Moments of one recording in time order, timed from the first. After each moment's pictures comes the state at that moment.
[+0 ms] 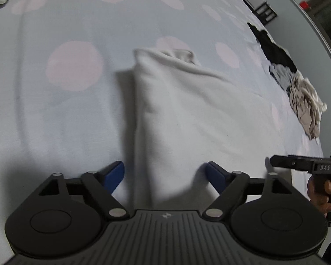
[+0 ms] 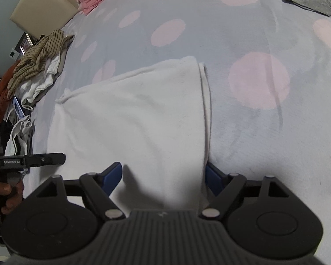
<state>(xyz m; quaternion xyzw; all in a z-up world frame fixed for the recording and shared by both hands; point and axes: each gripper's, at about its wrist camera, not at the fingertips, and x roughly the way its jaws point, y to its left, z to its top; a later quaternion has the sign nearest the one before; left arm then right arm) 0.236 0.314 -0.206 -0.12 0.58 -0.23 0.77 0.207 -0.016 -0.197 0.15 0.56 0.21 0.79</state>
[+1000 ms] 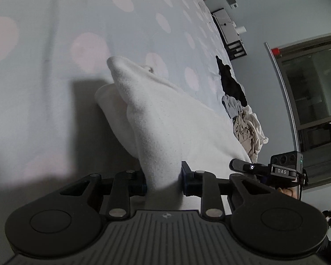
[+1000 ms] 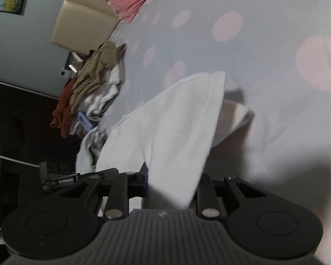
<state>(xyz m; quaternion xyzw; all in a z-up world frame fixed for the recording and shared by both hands) 0.193 0.405 -0.180 -0.32 0.54 -0.27 0.73 0.205 0.005 -0.165 0.31 0.55 0.33 0.71</state>
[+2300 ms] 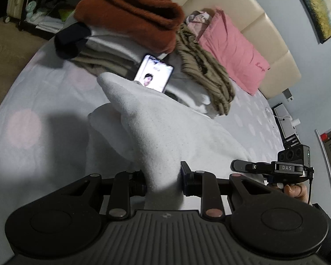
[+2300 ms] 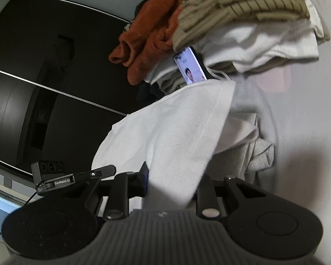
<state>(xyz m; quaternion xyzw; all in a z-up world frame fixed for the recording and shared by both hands) 0.174 0.768 -0.076 -0.32 0.43 -0.04 0.84 0.277 0.496 -0.126 0.21 0.56 0.55 0.58</state>
